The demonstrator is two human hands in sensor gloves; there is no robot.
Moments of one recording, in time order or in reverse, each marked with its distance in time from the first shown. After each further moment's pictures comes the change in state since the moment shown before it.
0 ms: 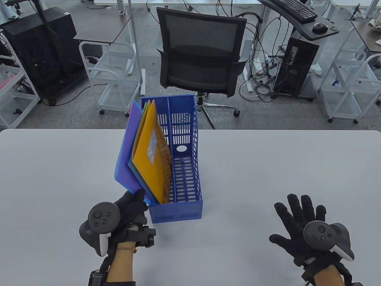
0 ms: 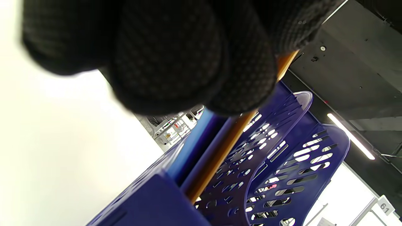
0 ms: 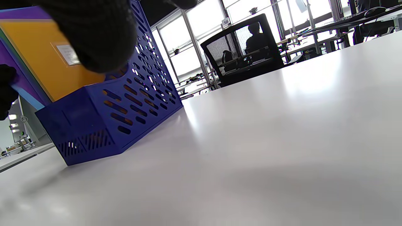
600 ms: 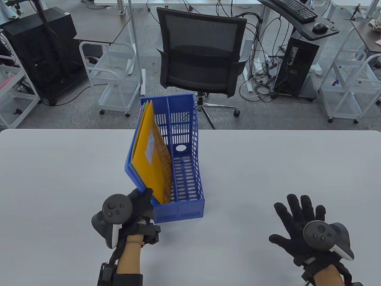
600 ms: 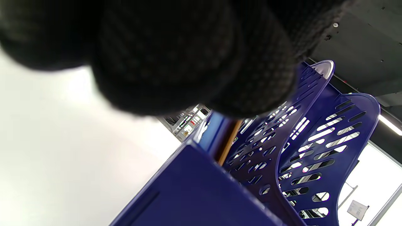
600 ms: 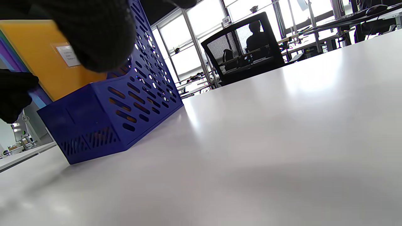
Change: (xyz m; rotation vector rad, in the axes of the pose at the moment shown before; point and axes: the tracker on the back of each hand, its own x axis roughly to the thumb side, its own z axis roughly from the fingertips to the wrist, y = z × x) left_hand 0.008 -0.026 -0.008 -0.030 0.041 -0.141; right_hand 0.001 0.000 -0.001 0.006 -0.002 -0.003
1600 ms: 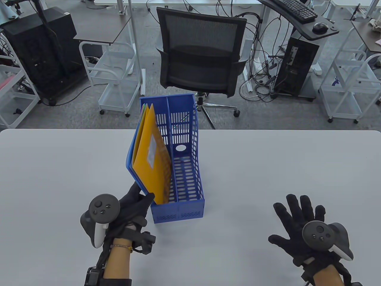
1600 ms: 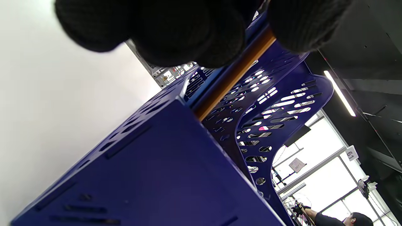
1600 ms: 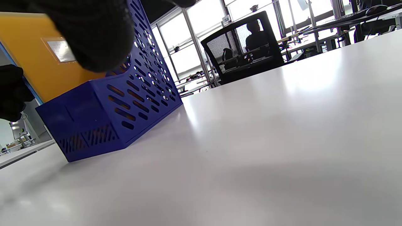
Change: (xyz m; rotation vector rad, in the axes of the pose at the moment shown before) left_hand -0.019 0.000 -0.009 -0.288 -0.054 0.204; right_hand 0.004 -0.002 0.000 0.006 0.002 0.007
